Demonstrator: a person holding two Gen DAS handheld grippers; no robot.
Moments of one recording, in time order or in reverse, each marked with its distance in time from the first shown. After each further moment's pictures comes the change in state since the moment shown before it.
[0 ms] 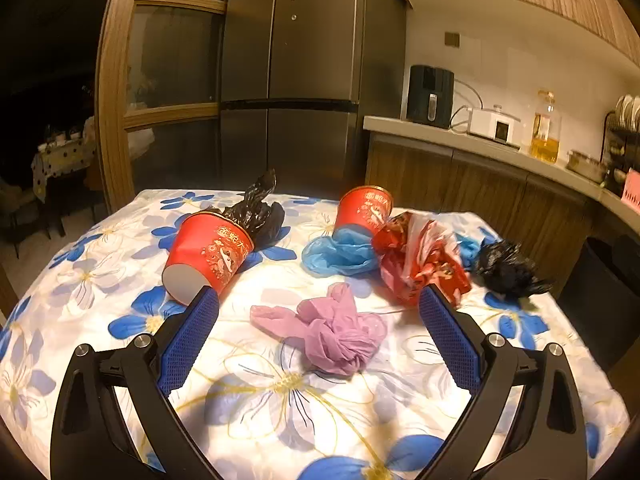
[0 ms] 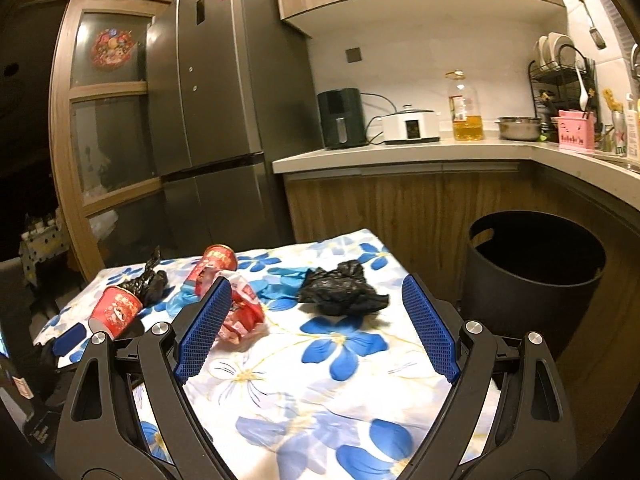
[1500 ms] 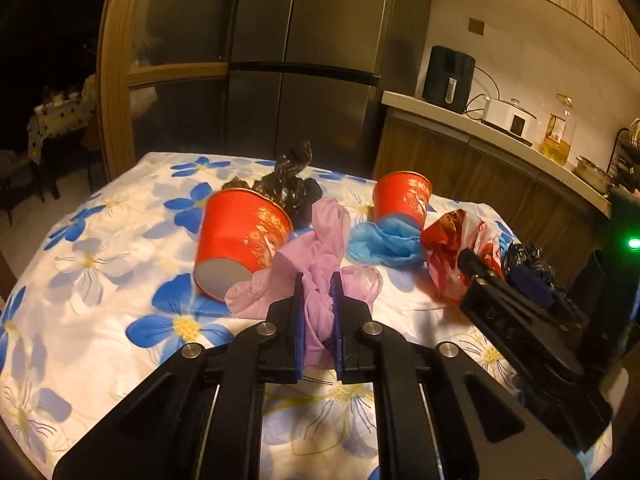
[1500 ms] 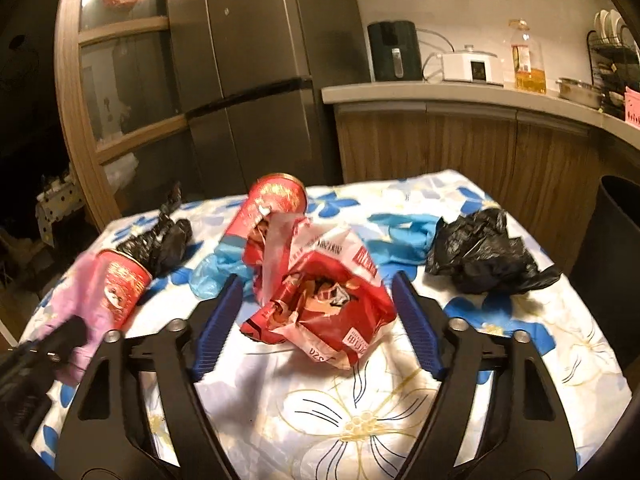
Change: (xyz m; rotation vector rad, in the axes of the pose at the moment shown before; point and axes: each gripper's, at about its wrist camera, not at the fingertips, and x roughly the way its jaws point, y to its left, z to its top) left arm 0.014 0.056 0.010 -0.089 0.126 -0.032; right arm 0.130 0.090 -0.033 -0.040 0.242 0.097
